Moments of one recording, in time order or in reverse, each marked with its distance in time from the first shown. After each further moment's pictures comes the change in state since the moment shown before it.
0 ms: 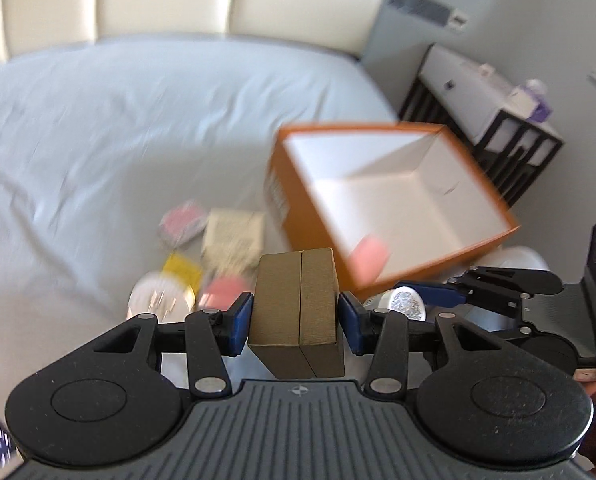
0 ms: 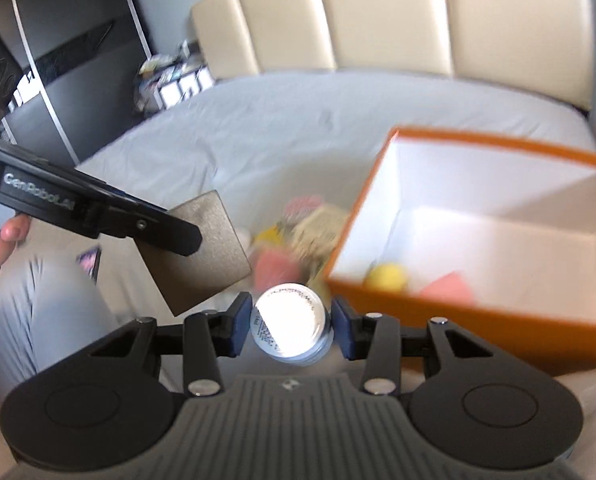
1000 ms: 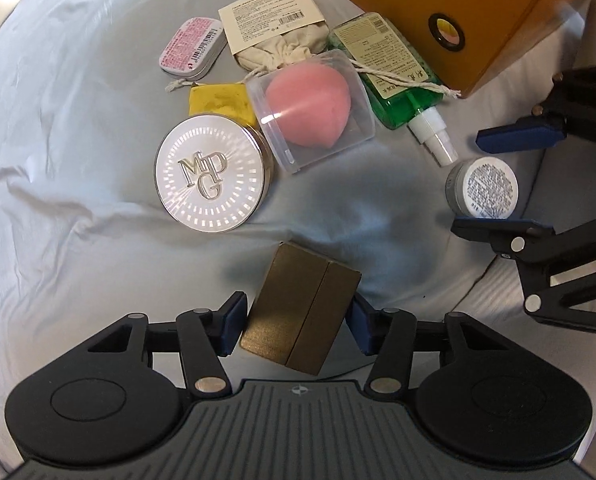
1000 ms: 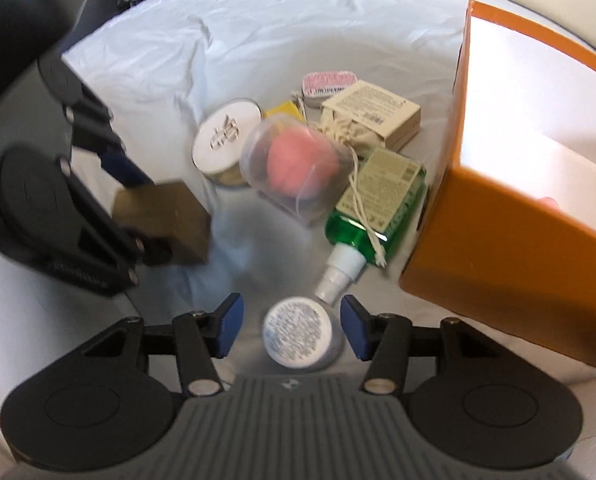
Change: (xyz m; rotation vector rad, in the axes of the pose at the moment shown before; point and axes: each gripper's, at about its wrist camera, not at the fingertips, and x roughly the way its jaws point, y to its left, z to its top) left arm 0.124 0.044 -0.060 0.368 0.612 0.260; right arm 0.105 0.043 -0.024 -0.094 0.359 -0.065
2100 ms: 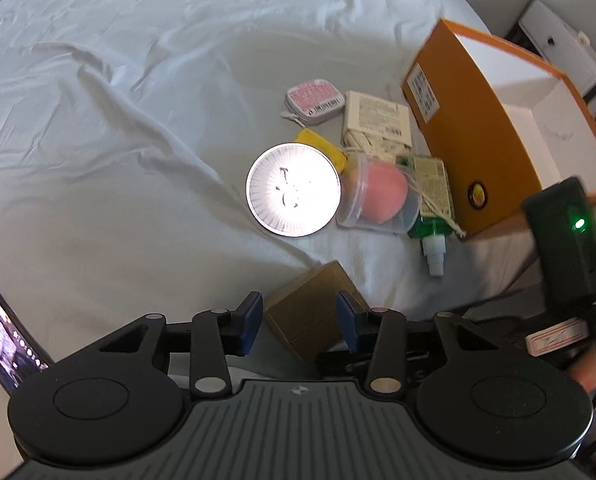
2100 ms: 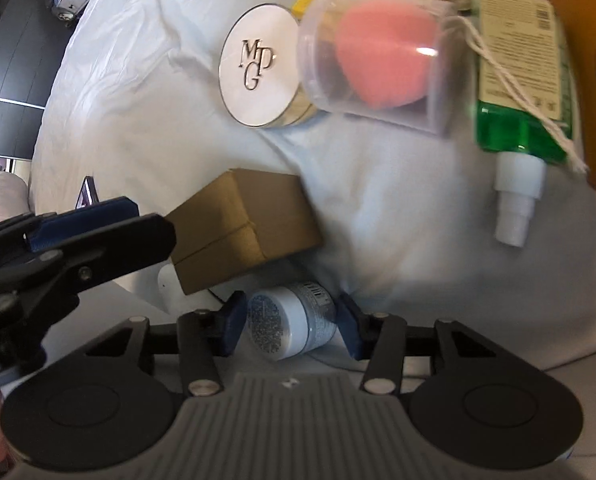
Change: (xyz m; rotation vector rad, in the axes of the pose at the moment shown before) left arm -0.044 0.063 -0.066 -0.515 -0.277 -0.206; right arm 0.080 0.021 0.028 0.460 0.342 0.311
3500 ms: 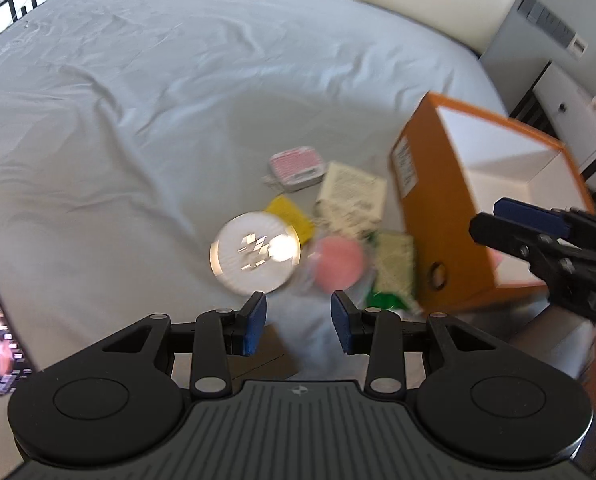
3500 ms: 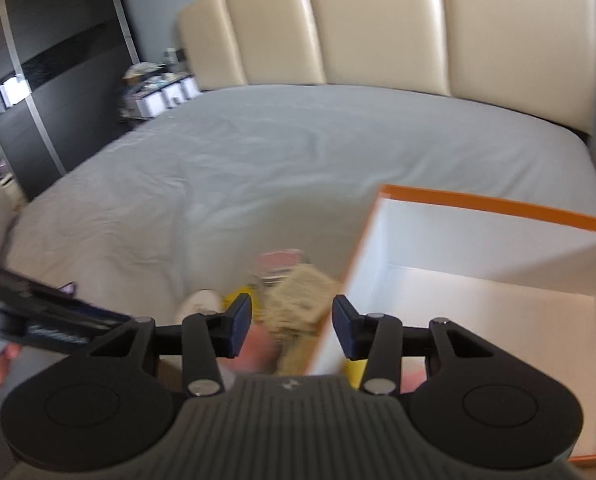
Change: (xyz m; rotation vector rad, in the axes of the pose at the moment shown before) left arm -0.023 -0.033 0.013 -0.137 -0.154 0.040; right arm -0.198 -0.021 -0.026 -0.464 -0.678 -0.159
